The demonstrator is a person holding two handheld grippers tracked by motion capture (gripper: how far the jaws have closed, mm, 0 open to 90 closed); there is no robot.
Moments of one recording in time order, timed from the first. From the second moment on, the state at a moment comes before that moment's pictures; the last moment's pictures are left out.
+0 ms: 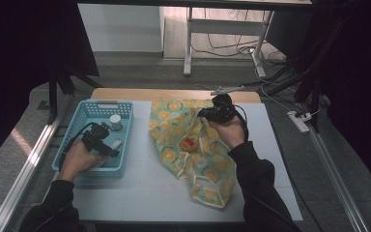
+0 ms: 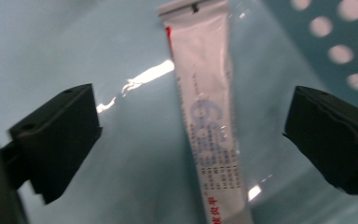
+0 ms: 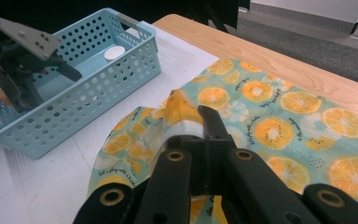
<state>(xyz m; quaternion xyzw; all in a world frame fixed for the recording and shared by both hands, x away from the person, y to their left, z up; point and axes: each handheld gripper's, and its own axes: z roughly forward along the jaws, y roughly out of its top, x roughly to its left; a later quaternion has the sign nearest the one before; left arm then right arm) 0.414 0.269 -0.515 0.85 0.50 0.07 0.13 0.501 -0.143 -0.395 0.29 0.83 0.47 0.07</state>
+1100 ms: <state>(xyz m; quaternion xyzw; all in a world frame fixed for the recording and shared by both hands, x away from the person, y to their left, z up) 0.419 0.279 -0.512 0.83 0.53 0.01 0.18 0.501 -0.145 -0.395 0.29 0.83 0.47 0.07</state>
